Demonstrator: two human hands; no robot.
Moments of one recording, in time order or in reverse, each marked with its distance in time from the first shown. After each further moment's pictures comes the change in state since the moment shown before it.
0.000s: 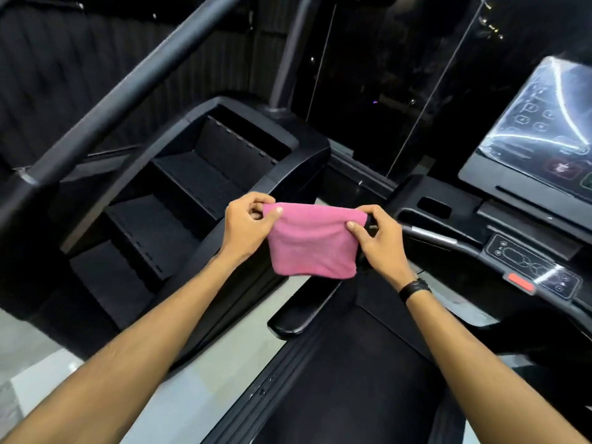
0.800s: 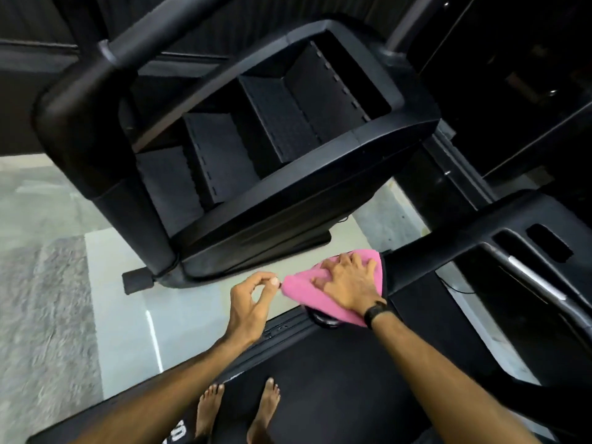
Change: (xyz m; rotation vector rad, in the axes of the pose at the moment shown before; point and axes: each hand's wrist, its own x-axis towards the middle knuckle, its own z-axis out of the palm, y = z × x) left_hand -0.193 -0.115 0.001 -0.127 0.258 -0.416; right_hand -0.043 0.046 0.166 -0.913 -1.029 -0.115
